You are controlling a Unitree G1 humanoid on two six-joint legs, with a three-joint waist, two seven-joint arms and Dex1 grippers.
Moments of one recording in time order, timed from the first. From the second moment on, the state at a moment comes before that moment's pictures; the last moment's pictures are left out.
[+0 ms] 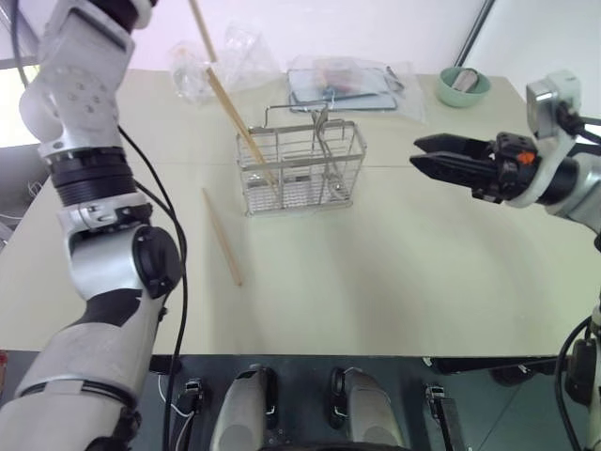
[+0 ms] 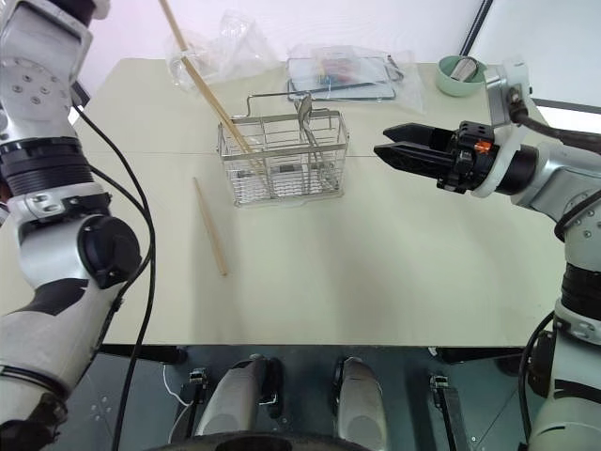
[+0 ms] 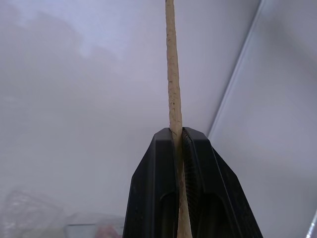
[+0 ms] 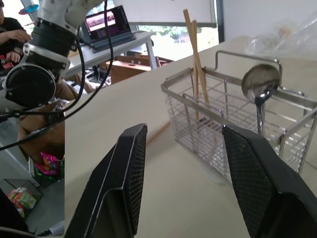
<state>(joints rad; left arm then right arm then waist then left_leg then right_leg) -1.33 0.35 0.40 0.32 -0.62 0.57 -0.29 -0.63 -0.87 -0.29 -0.12 0.92 0.93 1.01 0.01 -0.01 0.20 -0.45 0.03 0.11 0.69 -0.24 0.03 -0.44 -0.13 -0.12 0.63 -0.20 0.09</state>
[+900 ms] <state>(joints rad) -0.99 0.21 0.18 0.14 -0.42 0.50 -0.21 -0.59 -0.87 -0.36 -0.15 0.97 0.93 0.91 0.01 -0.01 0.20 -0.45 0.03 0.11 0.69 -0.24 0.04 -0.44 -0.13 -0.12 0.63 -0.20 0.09</state>
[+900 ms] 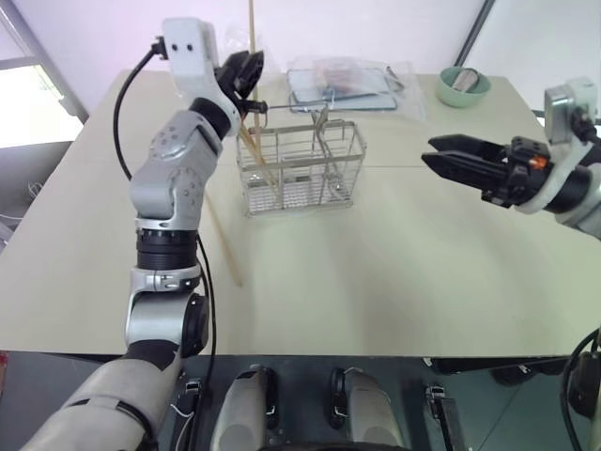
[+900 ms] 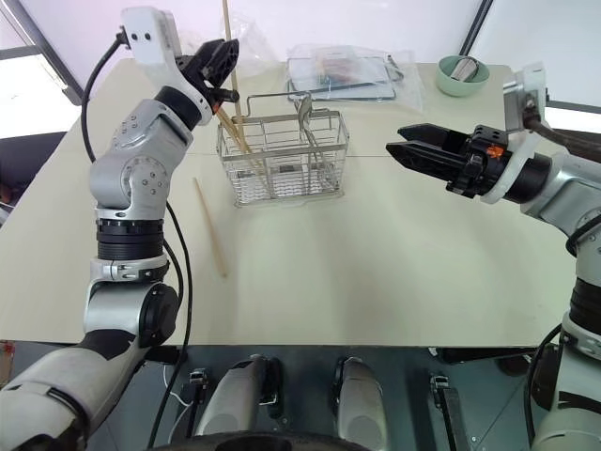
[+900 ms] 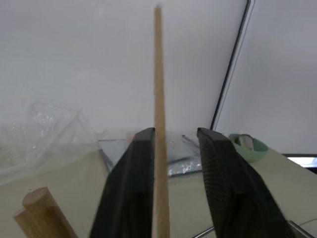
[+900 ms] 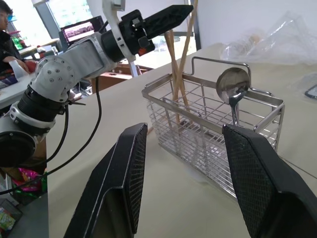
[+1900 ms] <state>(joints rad) -1.13 0.25 0.58 0.04 -0.25 1.61 0.35 -0.62 -0.80 -0.28 -0.07 0.90 0.84 0.95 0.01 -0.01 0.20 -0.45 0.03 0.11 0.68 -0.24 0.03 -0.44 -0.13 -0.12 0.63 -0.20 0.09</state>
